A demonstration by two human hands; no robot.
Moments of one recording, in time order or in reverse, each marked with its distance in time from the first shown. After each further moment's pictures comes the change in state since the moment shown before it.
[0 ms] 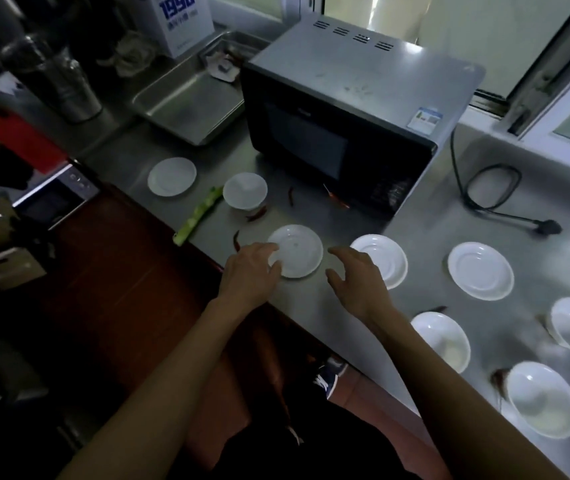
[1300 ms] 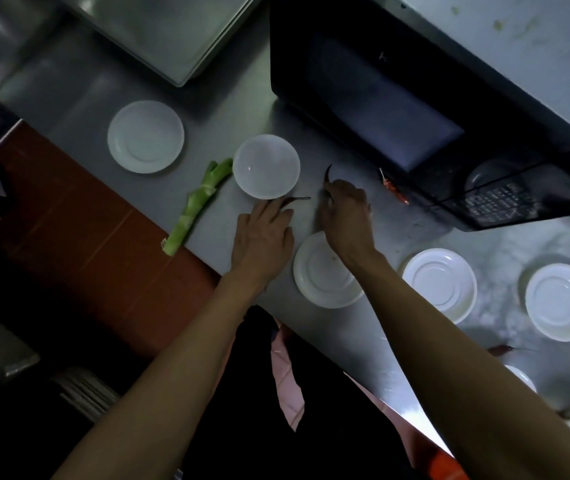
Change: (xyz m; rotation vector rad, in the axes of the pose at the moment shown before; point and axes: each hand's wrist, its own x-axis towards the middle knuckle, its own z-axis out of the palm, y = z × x) left_hand 0.165 -0.100 0.048 0.075 0.091 0.174; right_hand 0.226 -0.013 0.124 -0.093 0.016 0.181
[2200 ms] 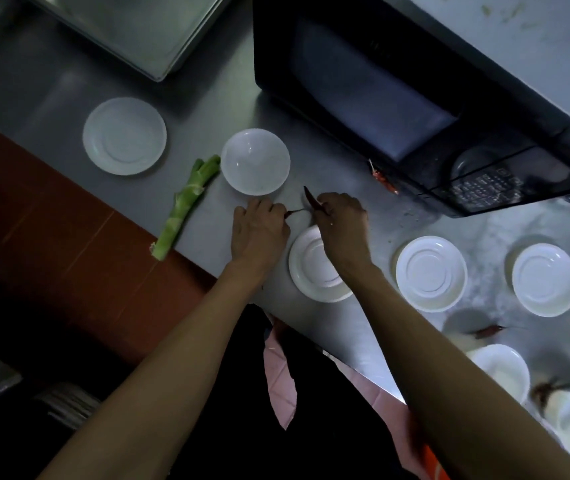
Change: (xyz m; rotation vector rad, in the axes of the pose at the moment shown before) left_hand 0.014 -0.006 0.021 0.082 -0.048 -0.069; right_hand -0.029 0.001 -0.002 0.068 0.104 -0.001
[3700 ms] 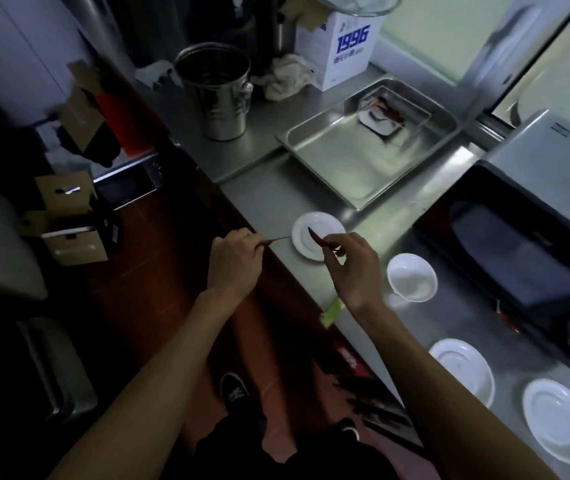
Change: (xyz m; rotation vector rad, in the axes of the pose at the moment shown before) left_hand -0.080 -0.277 -0.234 -0.084 0.345 -0.273; right_hand -0.013 -0.318 0.052 0.225 0.061 -0.395
